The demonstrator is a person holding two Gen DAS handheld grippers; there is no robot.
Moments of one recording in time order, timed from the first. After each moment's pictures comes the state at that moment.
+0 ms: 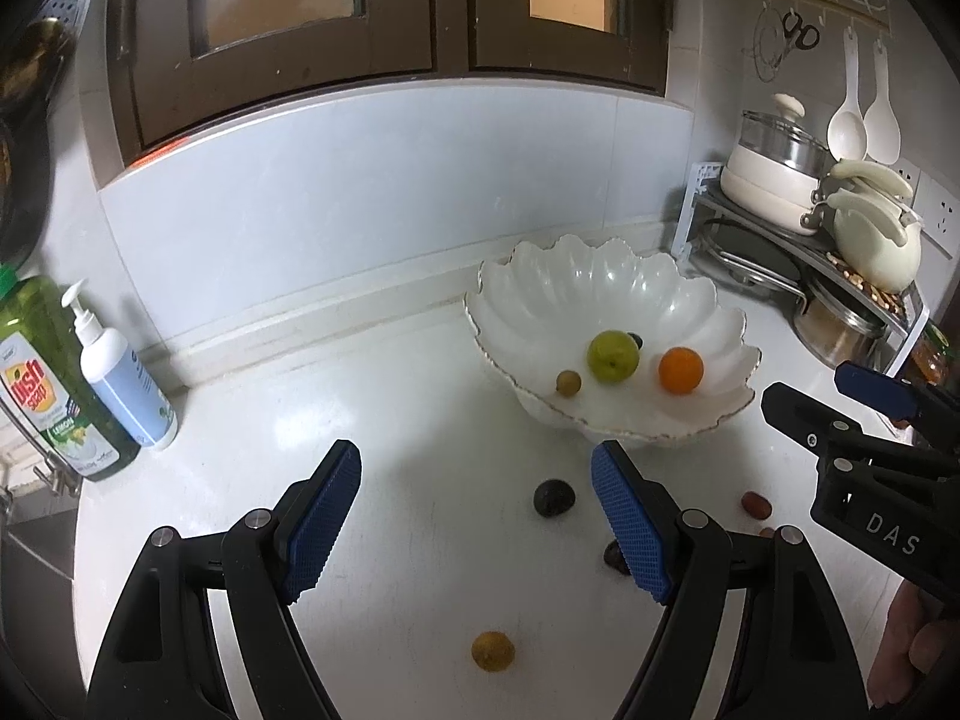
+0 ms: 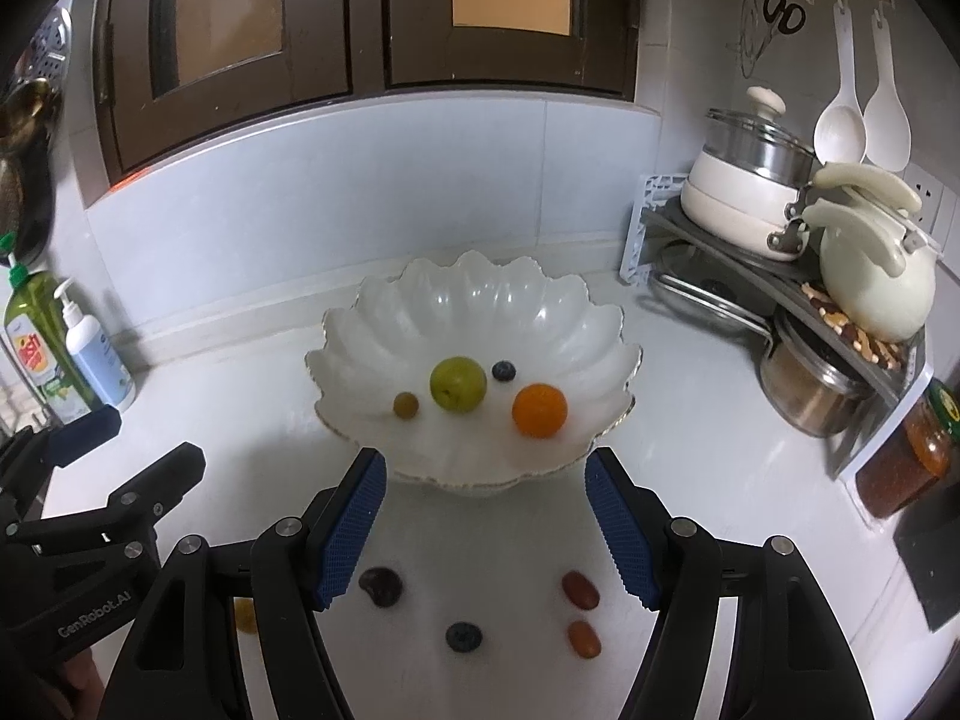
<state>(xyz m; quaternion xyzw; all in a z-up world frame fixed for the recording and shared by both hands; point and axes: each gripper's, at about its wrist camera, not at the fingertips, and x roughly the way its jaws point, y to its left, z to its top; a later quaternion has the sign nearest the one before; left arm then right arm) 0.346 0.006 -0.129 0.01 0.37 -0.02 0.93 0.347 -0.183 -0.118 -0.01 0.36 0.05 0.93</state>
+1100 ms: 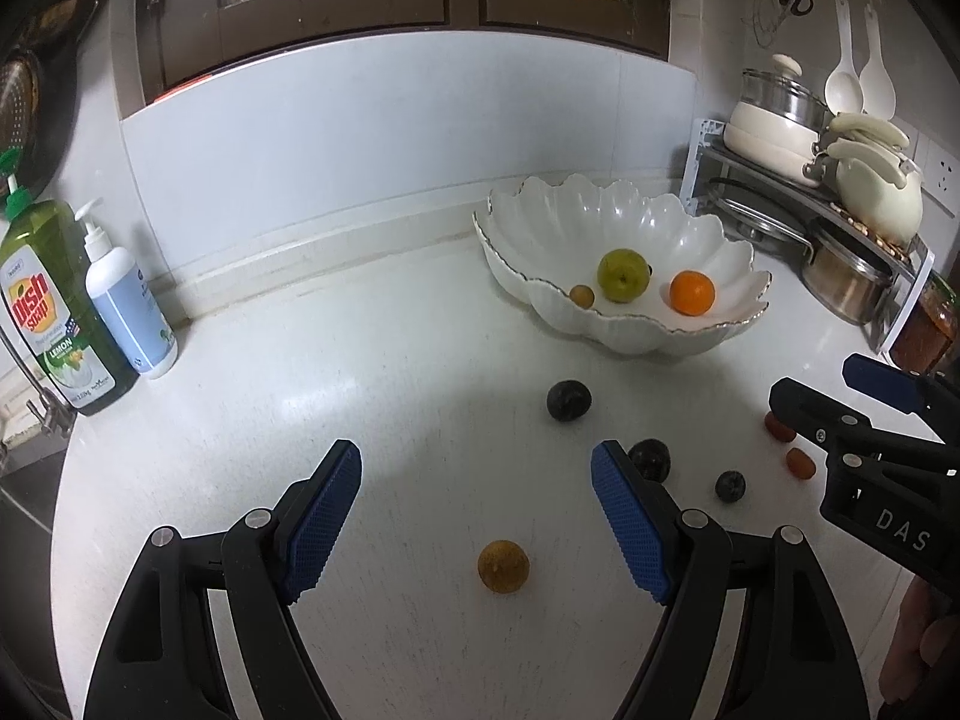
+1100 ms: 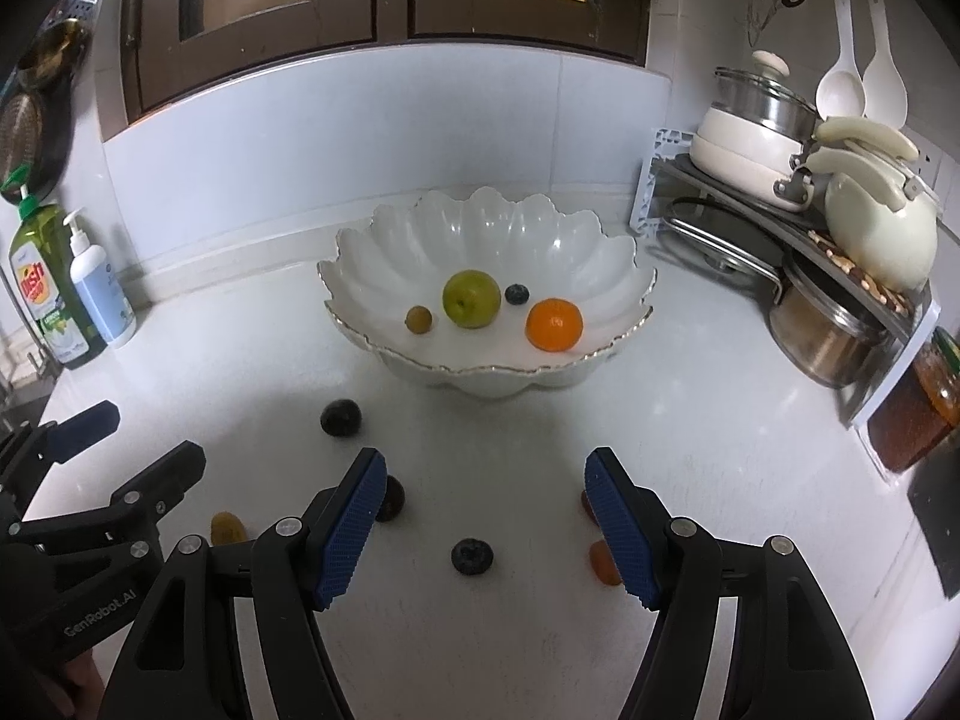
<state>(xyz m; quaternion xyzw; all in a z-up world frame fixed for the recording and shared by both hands) 0.306 0.010 -0.184 0.01 0.38 -0.02 0.92 0.312 -0.175 -0.164 -0.02 0.37 0.05 0.93</state>
